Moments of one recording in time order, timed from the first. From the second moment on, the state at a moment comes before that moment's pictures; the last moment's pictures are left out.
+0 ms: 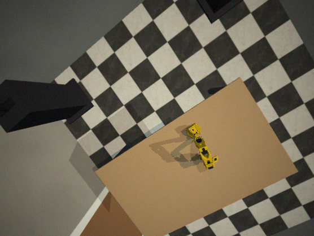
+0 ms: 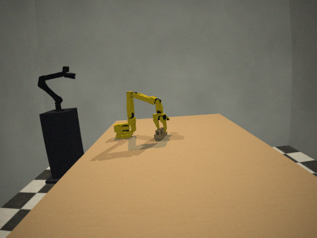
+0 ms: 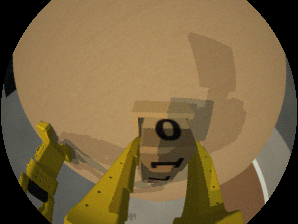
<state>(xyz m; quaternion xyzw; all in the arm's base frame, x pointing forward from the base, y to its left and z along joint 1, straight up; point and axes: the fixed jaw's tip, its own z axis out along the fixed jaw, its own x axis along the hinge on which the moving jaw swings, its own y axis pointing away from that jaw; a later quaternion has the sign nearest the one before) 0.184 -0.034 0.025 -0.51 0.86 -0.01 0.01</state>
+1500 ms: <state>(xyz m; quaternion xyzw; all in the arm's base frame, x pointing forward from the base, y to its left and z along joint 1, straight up) 0.184 -0.034 0.024 -0.51 0.86 -0.01 0.01</state>
